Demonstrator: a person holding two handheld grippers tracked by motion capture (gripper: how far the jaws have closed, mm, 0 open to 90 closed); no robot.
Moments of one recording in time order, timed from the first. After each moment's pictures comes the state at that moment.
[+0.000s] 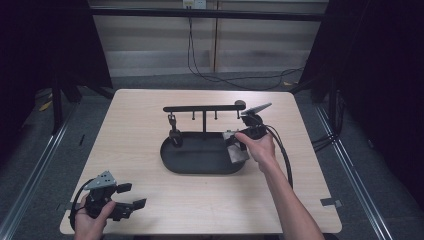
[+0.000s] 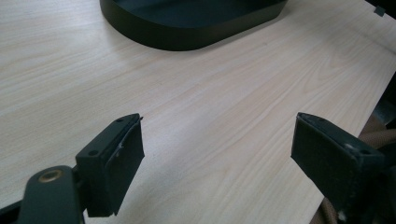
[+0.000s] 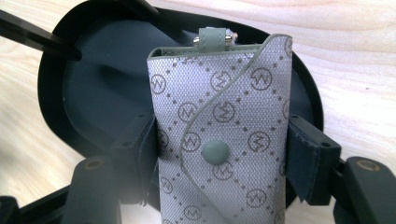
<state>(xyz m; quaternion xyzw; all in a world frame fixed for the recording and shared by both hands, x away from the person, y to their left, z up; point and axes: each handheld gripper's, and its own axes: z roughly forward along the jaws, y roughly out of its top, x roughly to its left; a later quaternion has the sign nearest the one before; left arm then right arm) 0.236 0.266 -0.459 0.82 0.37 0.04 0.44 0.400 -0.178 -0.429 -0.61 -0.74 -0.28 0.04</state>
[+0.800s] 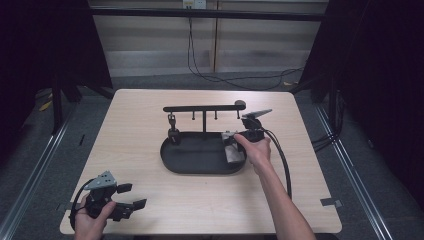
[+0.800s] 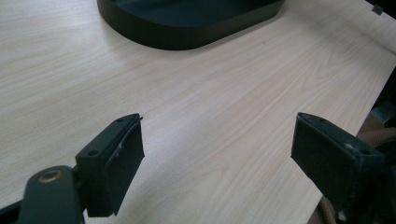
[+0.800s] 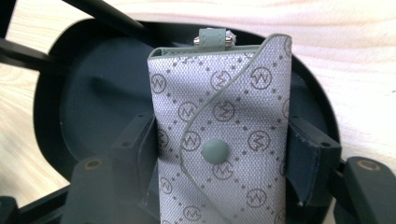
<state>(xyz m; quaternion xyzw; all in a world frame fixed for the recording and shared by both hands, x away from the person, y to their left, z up) 0.236 0.266 -0.460 0.82 0.37 0.04 0.44 0.406 -0.180 -0.456 -0.63 -0.71 -0.31 0.06</state>
